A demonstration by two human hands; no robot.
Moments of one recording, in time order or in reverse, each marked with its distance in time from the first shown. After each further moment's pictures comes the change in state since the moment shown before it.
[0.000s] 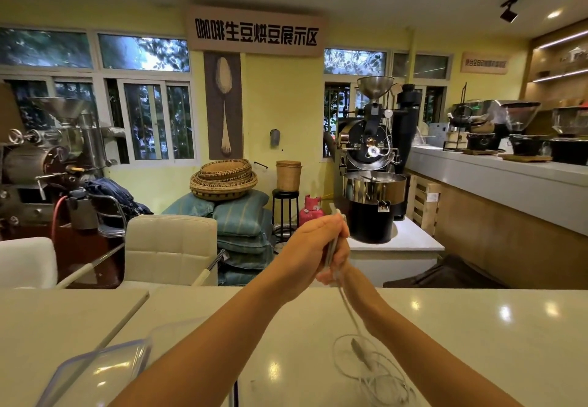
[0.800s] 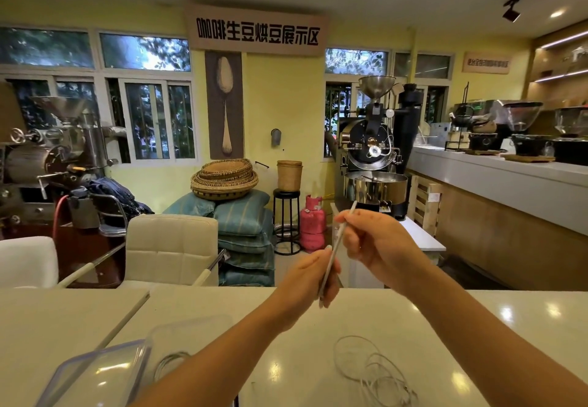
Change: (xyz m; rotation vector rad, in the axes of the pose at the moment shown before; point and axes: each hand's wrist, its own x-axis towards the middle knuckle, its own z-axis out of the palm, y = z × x) left_hand -0.016 -0.041 -0.008 0.186 0.057 -0.081; right_hand -0.046 -0.088 -0.037 0.510 -0.219 -0.325
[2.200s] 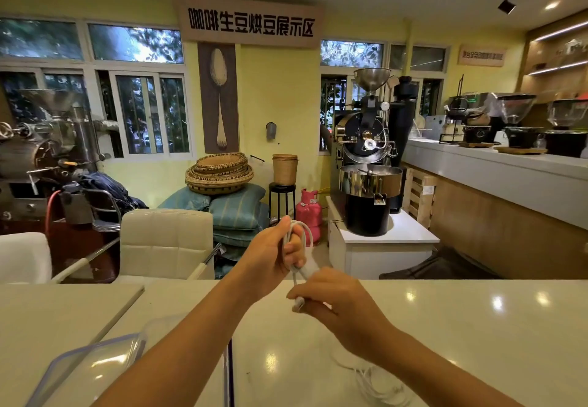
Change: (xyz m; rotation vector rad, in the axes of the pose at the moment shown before) left_hand 0.012 0.007 -0.033 -0.551 0.069 -0.109; right_hand -0.036 0.071 0.020 -1.107 -0.132 -0.597
